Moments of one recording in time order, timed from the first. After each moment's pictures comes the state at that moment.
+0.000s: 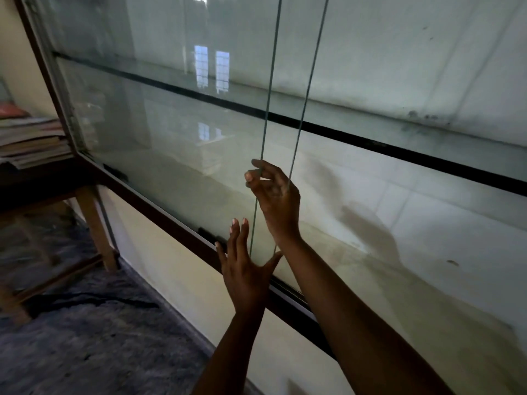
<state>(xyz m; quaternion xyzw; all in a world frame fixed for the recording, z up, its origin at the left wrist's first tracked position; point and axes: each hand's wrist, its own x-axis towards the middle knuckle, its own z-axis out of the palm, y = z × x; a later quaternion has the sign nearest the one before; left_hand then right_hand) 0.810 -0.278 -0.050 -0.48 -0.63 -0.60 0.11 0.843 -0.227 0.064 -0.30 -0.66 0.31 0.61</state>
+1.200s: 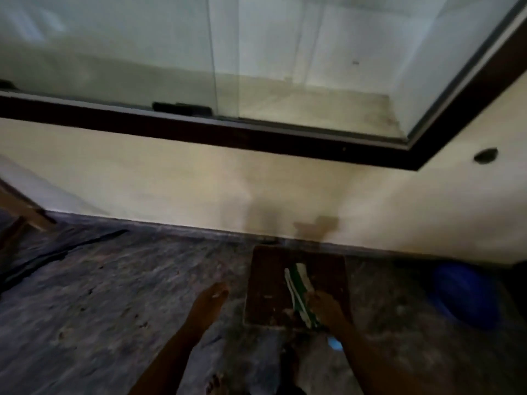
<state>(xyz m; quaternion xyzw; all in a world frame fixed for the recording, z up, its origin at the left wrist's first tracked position) 0.654 -0.560 -0.234 -0.57 -0.63 -0.07 -0.53 0.921 -0.649 -0.240 -0.79 -0.47 0.40 0.02</state>
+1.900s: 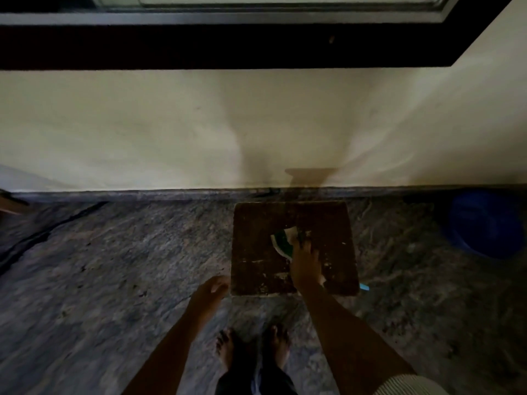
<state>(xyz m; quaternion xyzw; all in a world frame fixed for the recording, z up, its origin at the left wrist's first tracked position) 0.706 -0.583 -0.305 -0.52 -0.65 0.04 -0.55 0.928 -0.626 -0.387 -0.85 -0.43 0.28 -0.05</state>
